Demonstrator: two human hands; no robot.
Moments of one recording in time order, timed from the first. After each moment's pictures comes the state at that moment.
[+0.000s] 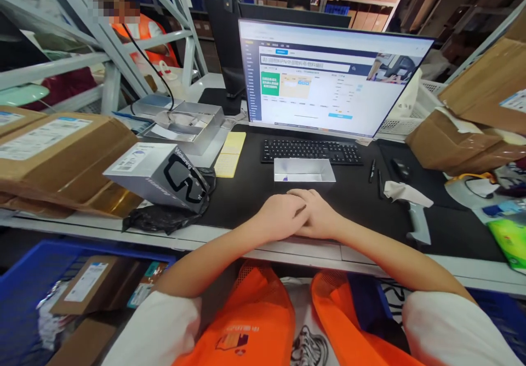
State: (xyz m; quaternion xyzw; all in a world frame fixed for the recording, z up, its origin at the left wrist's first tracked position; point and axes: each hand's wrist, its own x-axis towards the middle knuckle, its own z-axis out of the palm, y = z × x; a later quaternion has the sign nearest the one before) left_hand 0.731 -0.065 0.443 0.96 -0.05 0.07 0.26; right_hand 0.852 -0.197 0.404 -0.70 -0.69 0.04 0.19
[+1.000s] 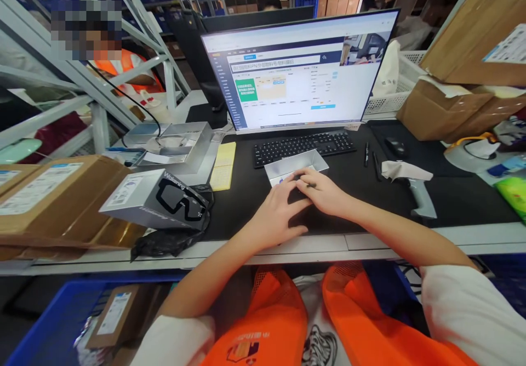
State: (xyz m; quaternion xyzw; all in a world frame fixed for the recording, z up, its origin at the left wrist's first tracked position) left_hand 0.721 -0.041 0.425 0.95 -0.17 0.14 0.21; right_hand 0.862 -0.196 0.453 -0.73 -0.52 0.14 0.41
